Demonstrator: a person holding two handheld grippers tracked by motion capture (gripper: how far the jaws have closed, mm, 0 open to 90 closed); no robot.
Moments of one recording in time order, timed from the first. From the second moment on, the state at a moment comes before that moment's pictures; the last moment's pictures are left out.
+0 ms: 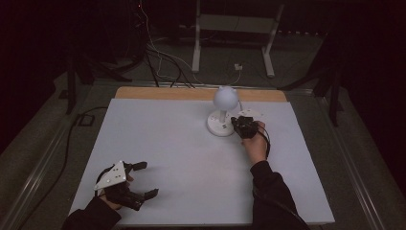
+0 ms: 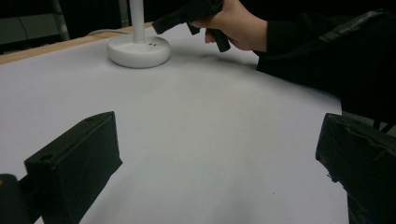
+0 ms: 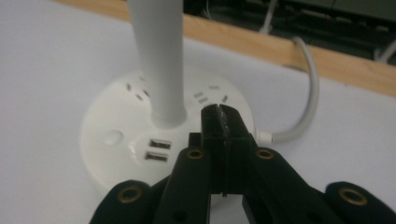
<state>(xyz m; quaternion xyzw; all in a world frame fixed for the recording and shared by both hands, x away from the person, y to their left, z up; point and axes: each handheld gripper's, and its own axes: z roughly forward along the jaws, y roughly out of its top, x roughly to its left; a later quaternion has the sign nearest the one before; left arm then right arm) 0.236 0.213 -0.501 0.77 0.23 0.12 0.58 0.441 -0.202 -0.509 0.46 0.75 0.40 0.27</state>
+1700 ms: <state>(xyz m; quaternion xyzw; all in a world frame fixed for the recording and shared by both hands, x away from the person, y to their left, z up) 0.235 0.212 -0.501 0.77 0.23 0.12 0.58 0.367 -0.219 -0.471 0.39 0.76 0.48 0.19</state>
